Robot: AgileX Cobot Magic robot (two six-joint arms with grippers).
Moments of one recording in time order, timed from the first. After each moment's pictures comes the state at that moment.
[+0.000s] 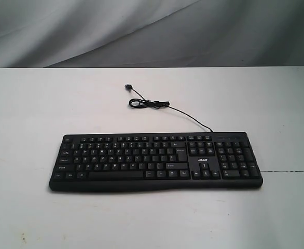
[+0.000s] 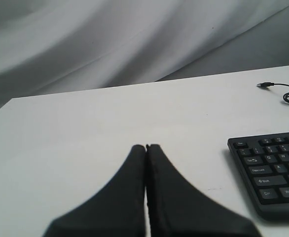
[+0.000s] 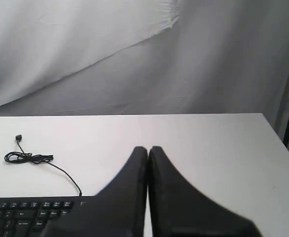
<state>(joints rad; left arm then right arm) 0.13 0.00 0.00 0.17 0.28 -0.04 -0.06 0.35 -0.54 0.15 0.50 -0.12</state>
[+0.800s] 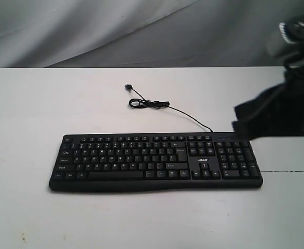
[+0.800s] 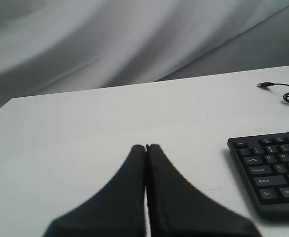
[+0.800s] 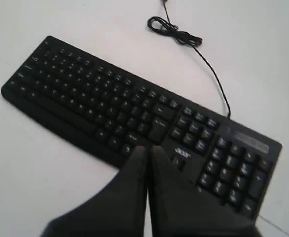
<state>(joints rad) 0.13 0.00 0.00 0.17 0.28 -0.04 0.49 1.08 -0.82 0.18 0.58 -0.14</state>
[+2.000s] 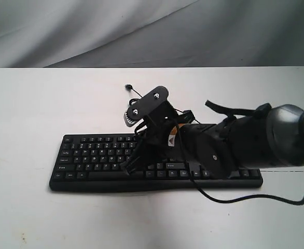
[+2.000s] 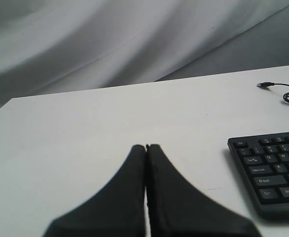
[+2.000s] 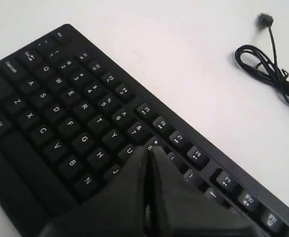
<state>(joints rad) 0.13 0.00 0.00 0.17 0.28 -0.04 0.74 1.87 -0.91 0.11 -0.21 -0.20</state>
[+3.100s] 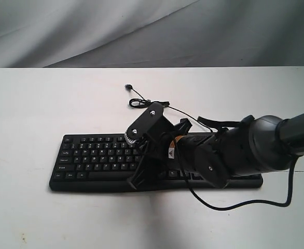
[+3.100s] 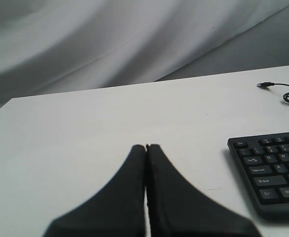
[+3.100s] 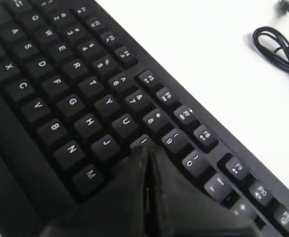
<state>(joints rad) 0.13 0.00 0.00 0.17 0.28 -0.04 0.72 1.96 -0.91 0.03 -0.27 -0.26</state>
